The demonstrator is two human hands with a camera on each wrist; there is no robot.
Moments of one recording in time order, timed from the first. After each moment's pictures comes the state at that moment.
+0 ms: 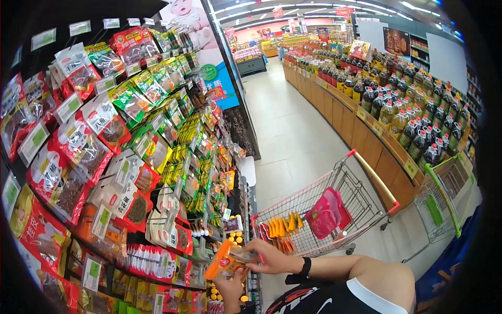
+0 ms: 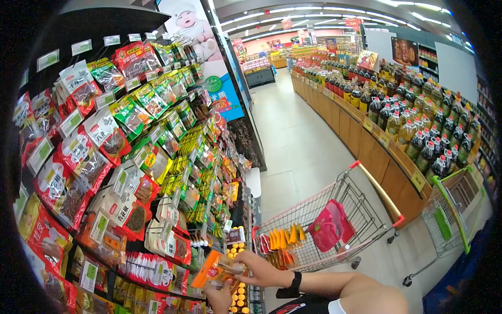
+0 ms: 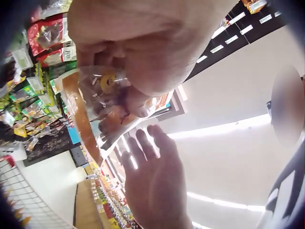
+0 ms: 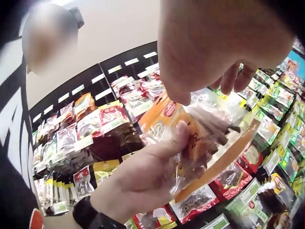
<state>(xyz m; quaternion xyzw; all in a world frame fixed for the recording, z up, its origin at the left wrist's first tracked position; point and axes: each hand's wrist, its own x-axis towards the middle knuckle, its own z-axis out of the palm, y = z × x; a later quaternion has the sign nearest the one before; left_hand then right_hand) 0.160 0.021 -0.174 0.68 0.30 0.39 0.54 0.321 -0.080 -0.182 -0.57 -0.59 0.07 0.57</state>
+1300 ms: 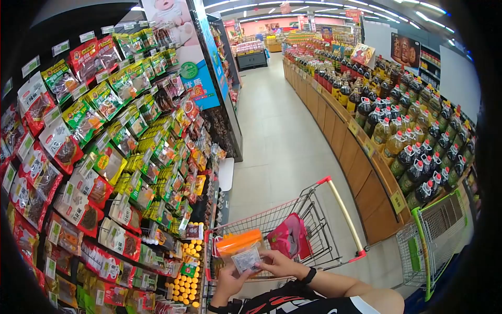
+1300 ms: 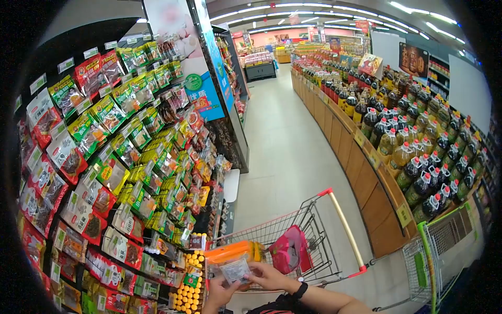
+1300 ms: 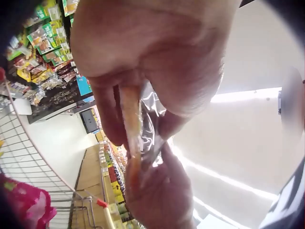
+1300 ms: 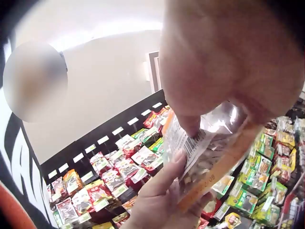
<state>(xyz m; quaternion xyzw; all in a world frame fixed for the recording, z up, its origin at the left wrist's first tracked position) 0.388 -0.133 -0.227 0.76 0.13 0.15 0.62 0.547 -0.293 -0.242 -0.53 -0.42 0.38 0.63</state>
